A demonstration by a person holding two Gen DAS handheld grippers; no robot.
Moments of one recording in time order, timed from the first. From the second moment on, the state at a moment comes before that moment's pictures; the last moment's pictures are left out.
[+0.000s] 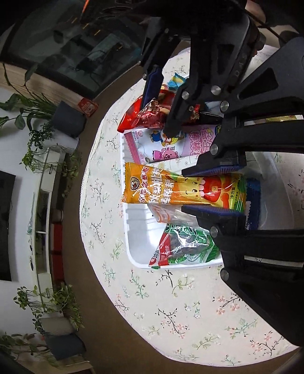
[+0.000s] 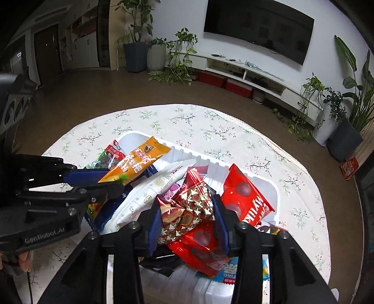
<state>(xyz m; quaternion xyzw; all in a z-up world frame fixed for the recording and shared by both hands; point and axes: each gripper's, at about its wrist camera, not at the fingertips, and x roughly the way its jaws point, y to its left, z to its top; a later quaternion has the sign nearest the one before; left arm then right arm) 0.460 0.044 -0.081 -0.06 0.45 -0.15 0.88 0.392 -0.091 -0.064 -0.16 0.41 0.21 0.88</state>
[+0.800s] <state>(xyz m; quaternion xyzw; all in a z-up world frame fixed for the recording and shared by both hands) 0.403 0.057 -0.052 -0.08 0.40 -0.12 0.91 0.374 -0.110 -0.046 -0.13 0.38 0.19 0.89</state>
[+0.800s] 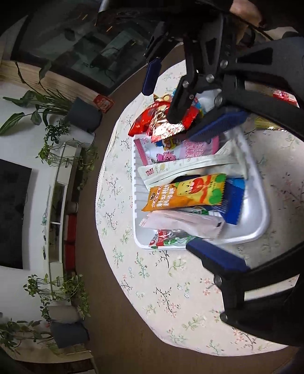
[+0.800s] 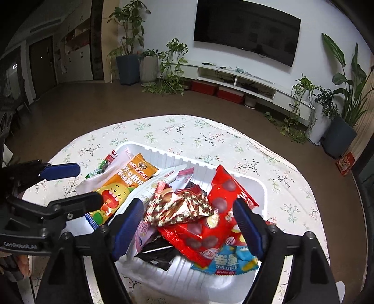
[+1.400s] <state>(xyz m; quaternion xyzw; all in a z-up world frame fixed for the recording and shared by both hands) 0.304 -0.004 -0.059 0.06 0.39 -0.30 0.87 0.238 -0.201 -0.047 -0.08 0.39 0.27 0.88</state>
